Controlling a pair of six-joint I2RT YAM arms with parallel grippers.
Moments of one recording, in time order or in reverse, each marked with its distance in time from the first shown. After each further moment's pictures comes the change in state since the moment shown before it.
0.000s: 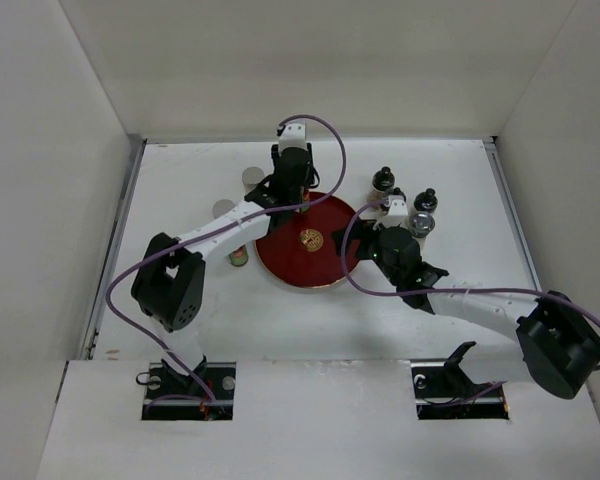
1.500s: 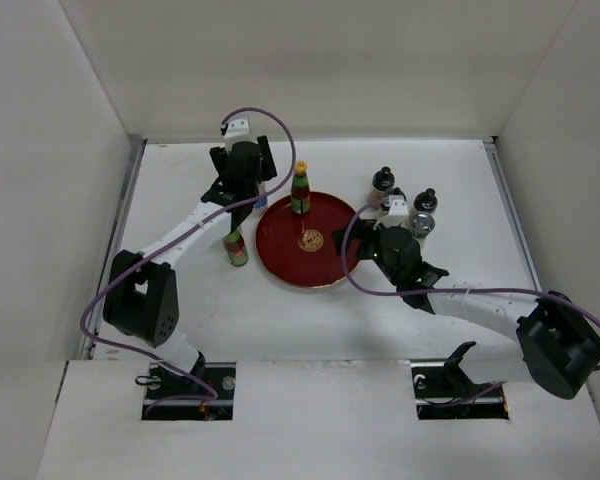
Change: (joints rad) left arm 0.203 -0.179 -0.130 -0.061 0.012 -0.049; right arm -0.005 0.000 0.000 0.000 0.000 0.001
